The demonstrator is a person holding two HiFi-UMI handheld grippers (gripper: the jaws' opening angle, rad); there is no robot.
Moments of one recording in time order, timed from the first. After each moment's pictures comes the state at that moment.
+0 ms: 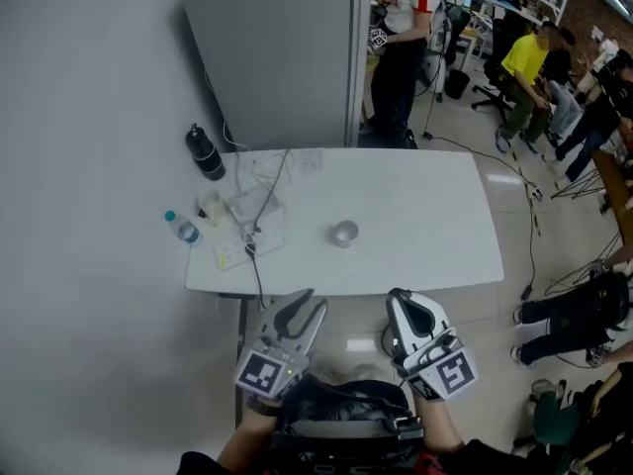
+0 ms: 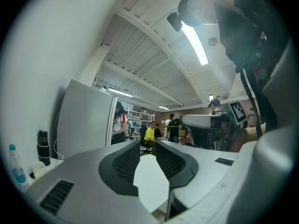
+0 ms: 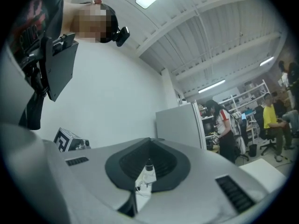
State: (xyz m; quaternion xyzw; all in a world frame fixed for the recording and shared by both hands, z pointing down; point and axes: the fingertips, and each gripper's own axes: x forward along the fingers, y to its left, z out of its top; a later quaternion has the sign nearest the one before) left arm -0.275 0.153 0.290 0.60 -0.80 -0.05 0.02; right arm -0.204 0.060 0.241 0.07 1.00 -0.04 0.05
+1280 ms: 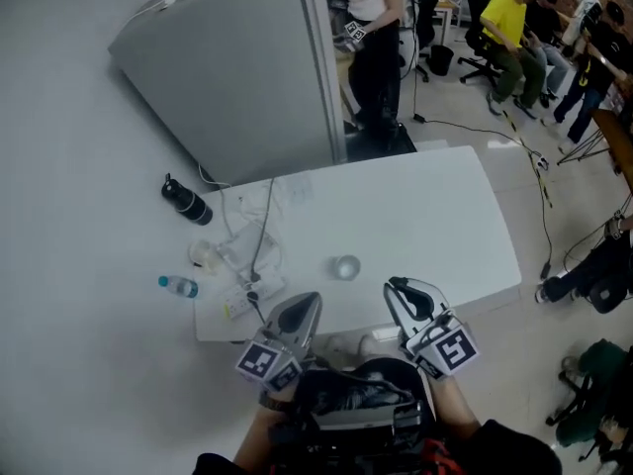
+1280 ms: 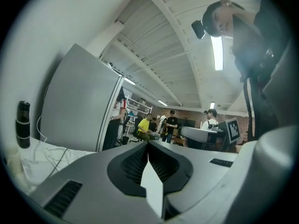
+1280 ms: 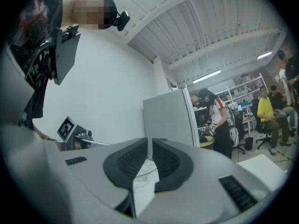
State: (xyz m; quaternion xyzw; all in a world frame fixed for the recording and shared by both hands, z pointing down) left arm -0.407 0.065 0.342 0.64 -0.75 -0.10 0.12; right arm -0.329 -0.037 0.310 0.04 1.00 -0.05 -0.01
